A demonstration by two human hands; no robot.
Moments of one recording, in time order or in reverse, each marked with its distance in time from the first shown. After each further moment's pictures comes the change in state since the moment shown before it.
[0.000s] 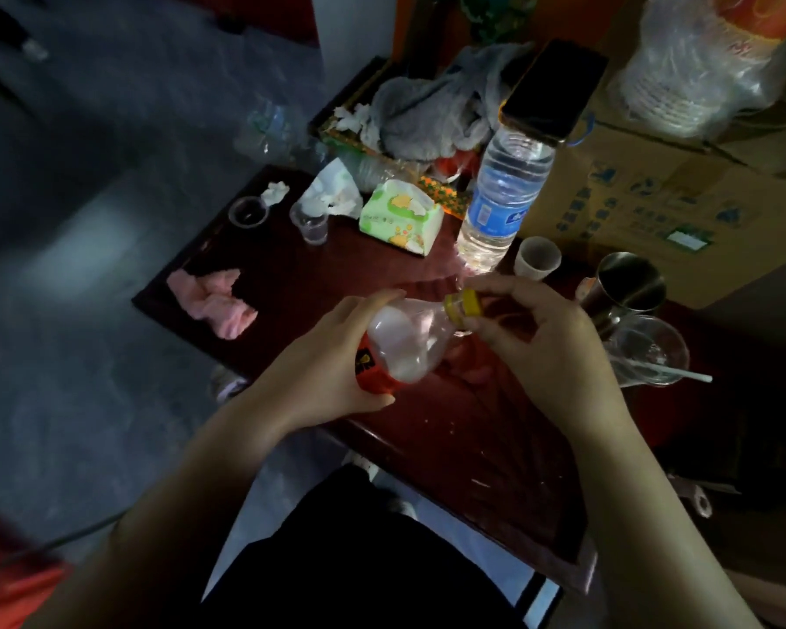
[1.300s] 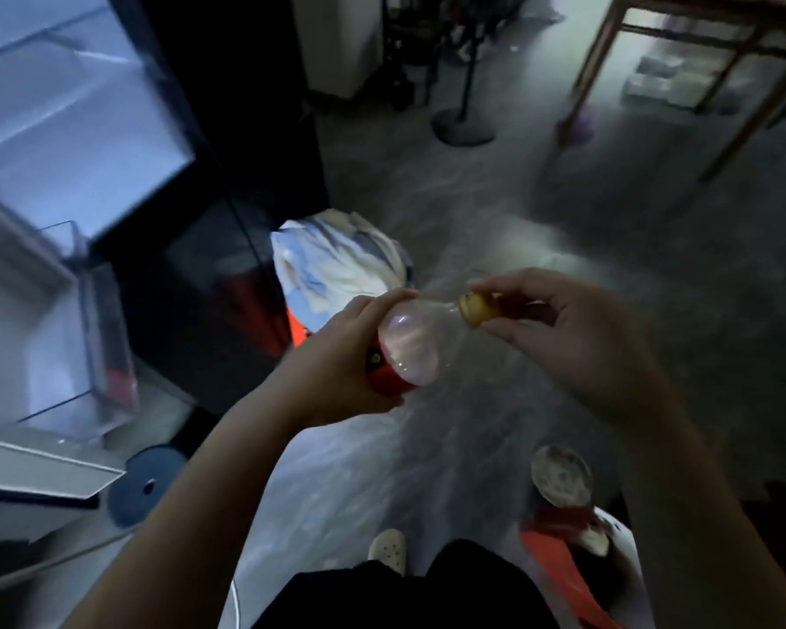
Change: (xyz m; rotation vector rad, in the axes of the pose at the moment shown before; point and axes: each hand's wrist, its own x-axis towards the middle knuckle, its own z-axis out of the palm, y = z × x) left_hand -0.608 -0.169 -0.136 -0.034 1.029 -1.025; right_hand -0.177 -0.342 0.550 0.136 -1.367 -0.778
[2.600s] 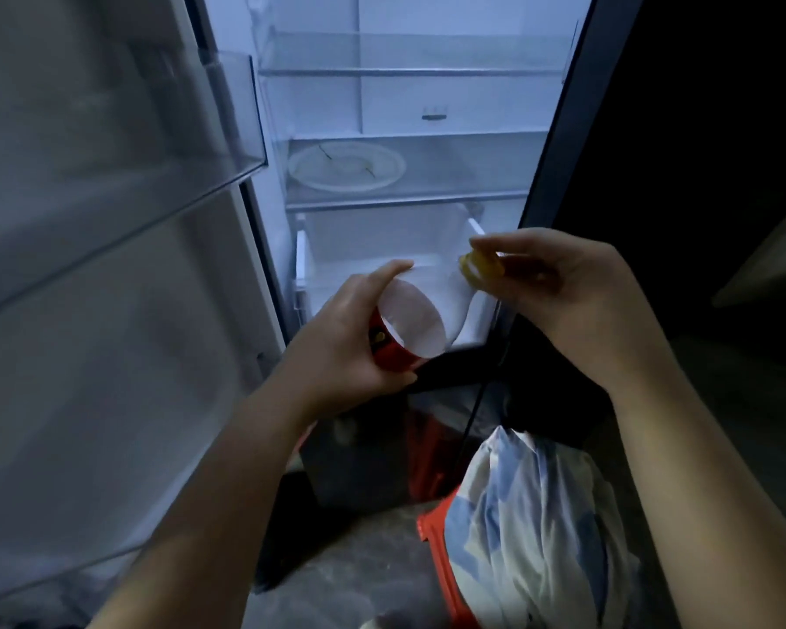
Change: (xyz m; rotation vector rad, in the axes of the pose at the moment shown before) left_hand 0.109 -0.188 -0.275 0.176 0.917 -0.578; right_hand 0.485 -0.139 0.218 0.308 -0.682 -0.637
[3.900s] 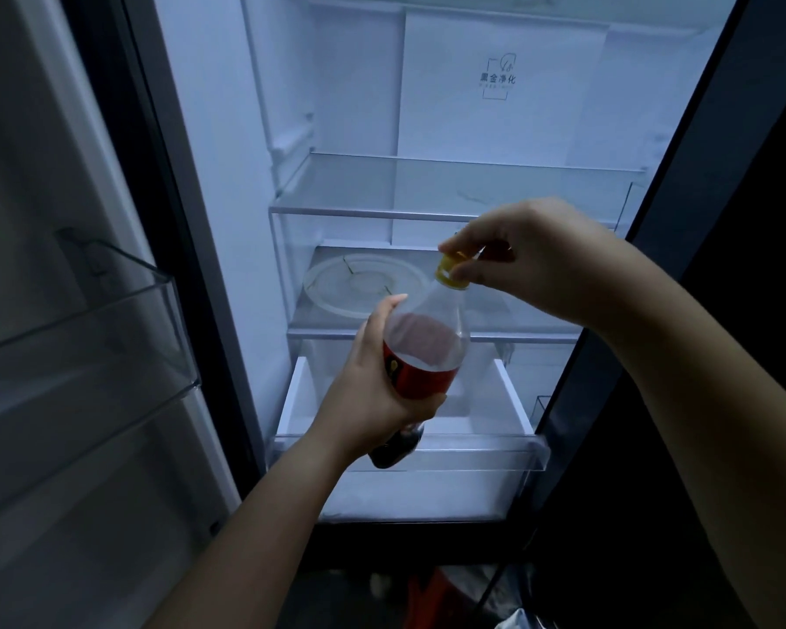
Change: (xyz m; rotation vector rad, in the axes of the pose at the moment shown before) left_hand 0.168 -0.039 0.019 -0.293 0.256 -0.227; right_hand 0.237 0.002 -0.029 -0.639 -0.350 -0.312
